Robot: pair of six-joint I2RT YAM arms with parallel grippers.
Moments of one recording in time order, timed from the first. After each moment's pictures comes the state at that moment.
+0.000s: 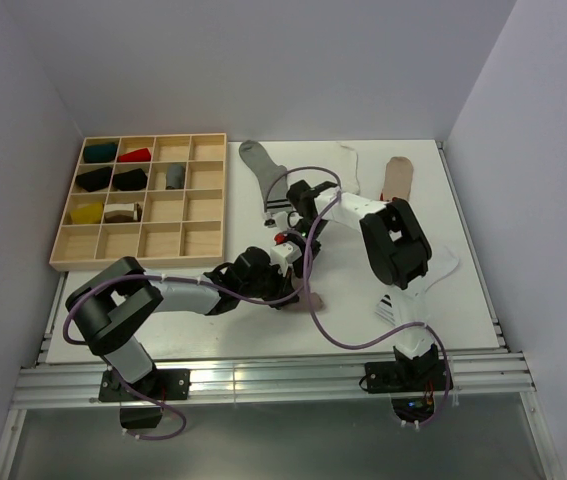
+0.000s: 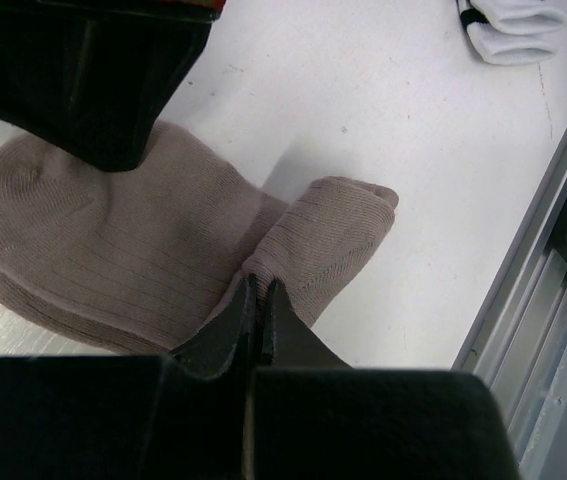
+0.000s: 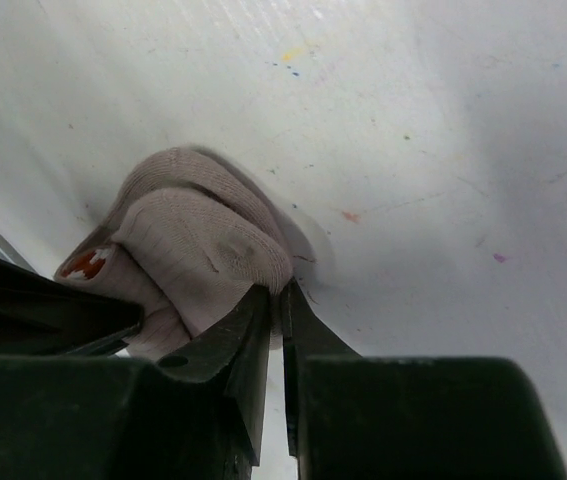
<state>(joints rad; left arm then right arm) -0.92 1.65 0.67 0.40 0.27 -0.36 0.53 2.13 1.53 -0.96 -0.49 -0.38</state>
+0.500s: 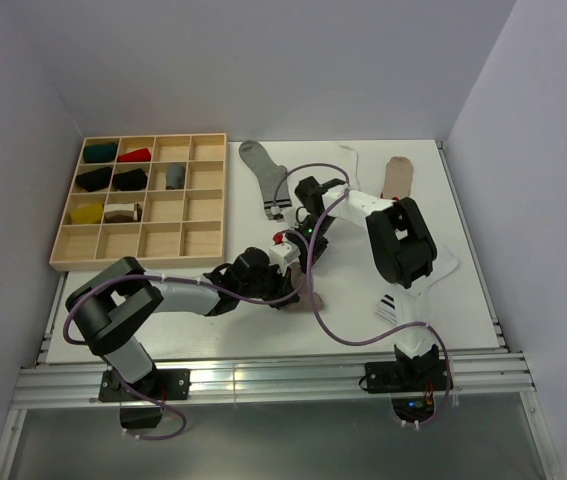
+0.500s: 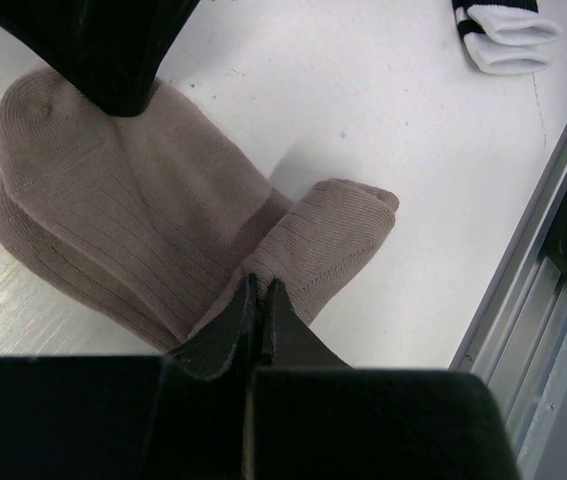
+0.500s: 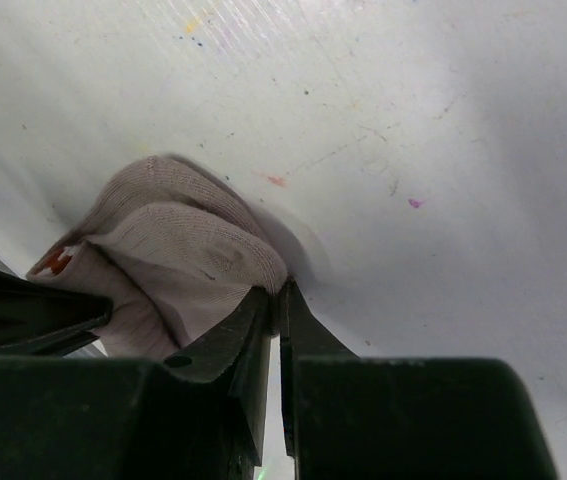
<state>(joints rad) -0.92 1.65 0.66 0.43 0.26 -0.39 0.48 2.11 1.52 -0.95 -0.45 -0.34</state>
